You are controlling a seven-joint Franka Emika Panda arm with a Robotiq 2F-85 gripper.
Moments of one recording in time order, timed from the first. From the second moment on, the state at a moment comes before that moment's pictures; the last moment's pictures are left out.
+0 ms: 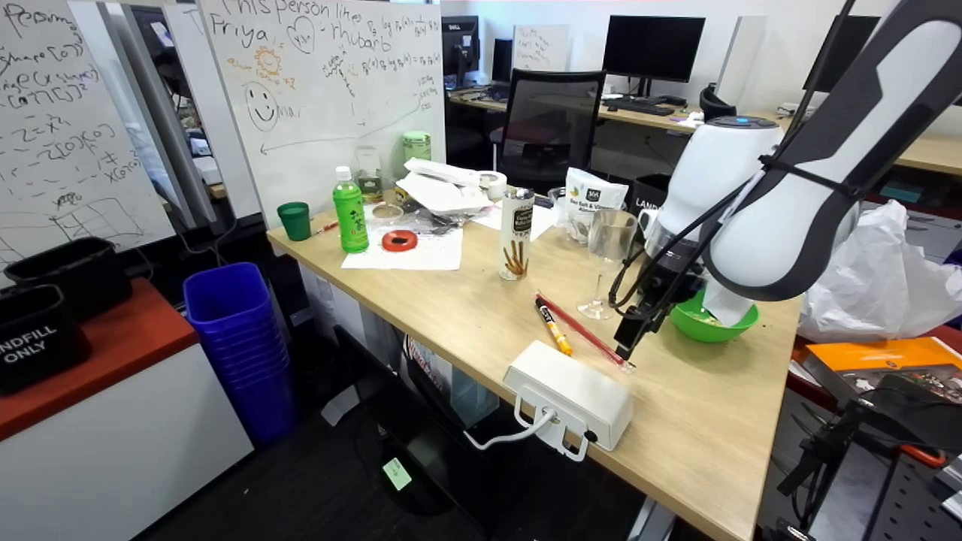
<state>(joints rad) 0.04 0.33 0.03 -2.59 0.02 3.03 -0.07</state>
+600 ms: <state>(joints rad) 0.06 0.51 -0.02 -2.44 0.02 3.07 0.00</state>
